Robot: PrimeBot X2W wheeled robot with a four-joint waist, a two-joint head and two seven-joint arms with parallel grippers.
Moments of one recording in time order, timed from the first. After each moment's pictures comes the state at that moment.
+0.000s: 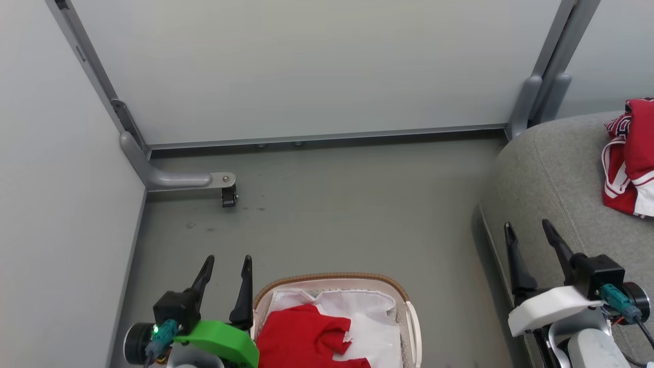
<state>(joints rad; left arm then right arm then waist) -0.08 0.05 -0.24 0.38 -0.30 -0.08 -0.26 -0.10 -0.05 -0.07 0.27 0.12 0.13 -0.26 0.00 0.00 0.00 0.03</state>
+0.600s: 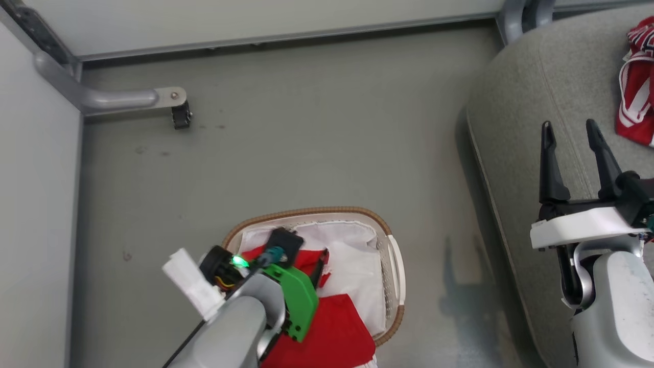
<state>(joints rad) -0.52 0.05 -0.69 0.80 -0.31 -0.13 -0.08 -0.31 -0.05 -0.15 0.16 0.10 0.13 -0.26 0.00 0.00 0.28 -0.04</state>
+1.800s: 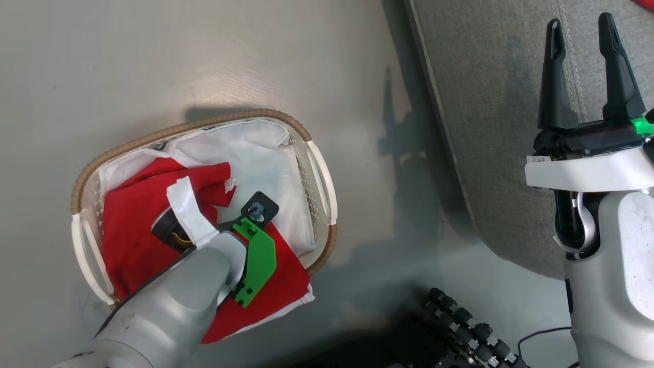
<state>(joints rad) -0.86 0.13 -1.27 1.10 -0.67 -0.13 0.13 -0.48 -0.05 -0.06 -0.03 0.21 0.13 -0.26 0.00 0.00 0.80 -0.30</state>
